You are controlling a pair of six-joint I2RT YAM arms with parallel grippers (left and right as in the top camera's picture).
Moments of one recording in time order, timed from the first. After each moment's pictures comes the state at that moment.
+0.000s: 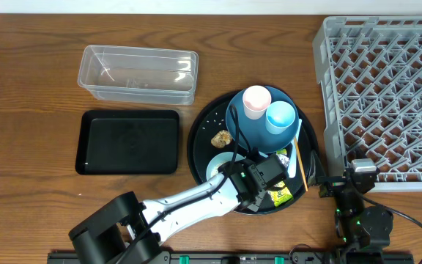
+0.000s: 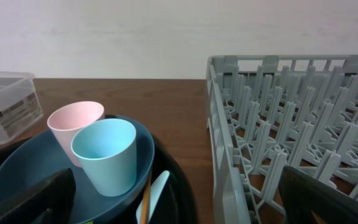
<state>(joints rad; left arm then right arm) -1.07 1.71 1.05 -0.68 -0.08 -0.56 0.01 0.03 0.01 -0.07 -0.09 0.05</state>
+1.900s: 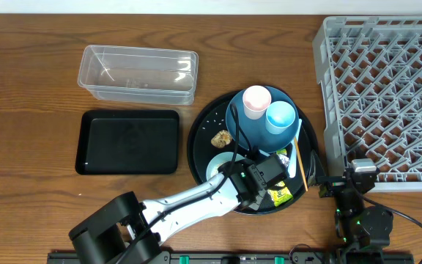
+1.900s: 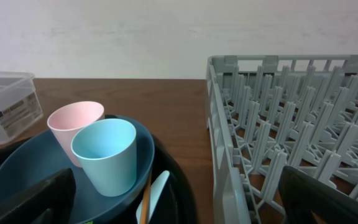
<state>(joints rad) -1.07 1.71 1.05 -0.66 -0.11 -0.56 0.01 0.03 0.01 -0.07 -0.09 0.05</state>
